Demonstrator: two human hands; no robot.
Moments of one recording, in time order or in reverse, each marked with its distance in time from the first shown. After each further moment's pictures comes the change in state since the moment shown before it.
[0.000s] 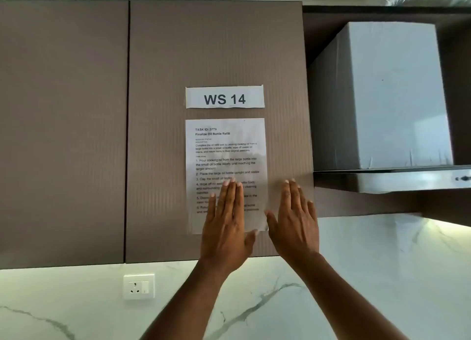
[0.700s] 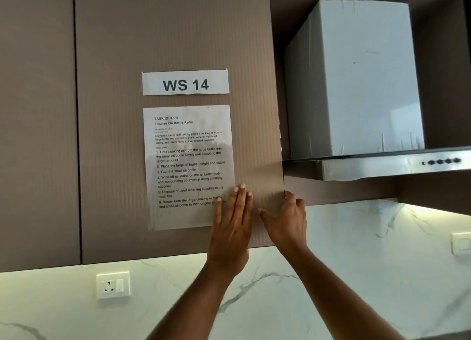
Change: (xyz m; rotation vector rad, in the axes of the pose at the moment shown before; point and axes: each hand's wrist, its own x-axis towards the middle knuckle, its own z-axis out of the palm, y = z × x) left_hand 0.001 0.081 0.055 0.135 -0.076 0.086; right_hand 0.006 0.060 -0.002 0.436 -0.016 0.418
